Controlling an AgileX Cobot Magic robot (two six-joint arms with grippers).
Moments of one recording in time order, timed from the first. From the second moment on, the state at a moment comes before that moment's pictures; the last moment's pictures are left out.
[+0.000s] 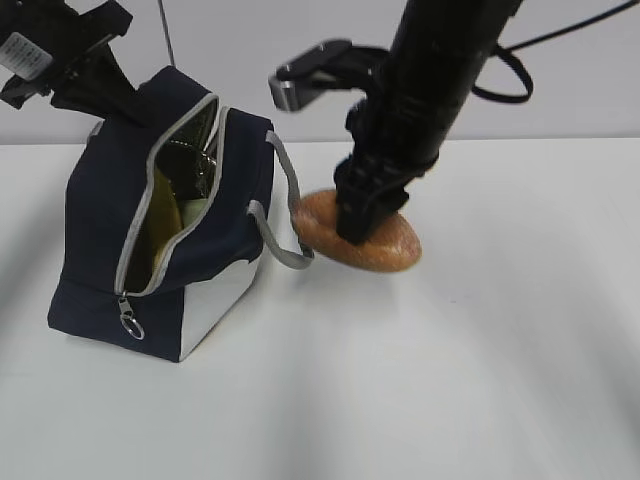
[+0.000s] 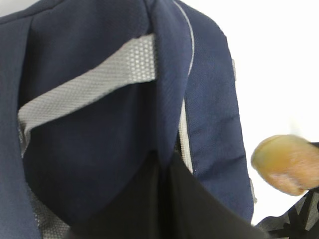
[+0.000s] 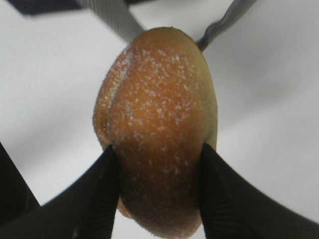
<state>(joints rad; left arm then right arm) -0.06 1.83 -1.65 -0.62 1.19 0.31 0.48 1.87 -1.65 0.14 1.22 -0.62</state>
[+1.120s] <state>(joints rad) -0.06 1.83 -1.65 -0.63 1.19 0.31 0.48 2.15 -1.84 0.70 0.88 -0.55</state>
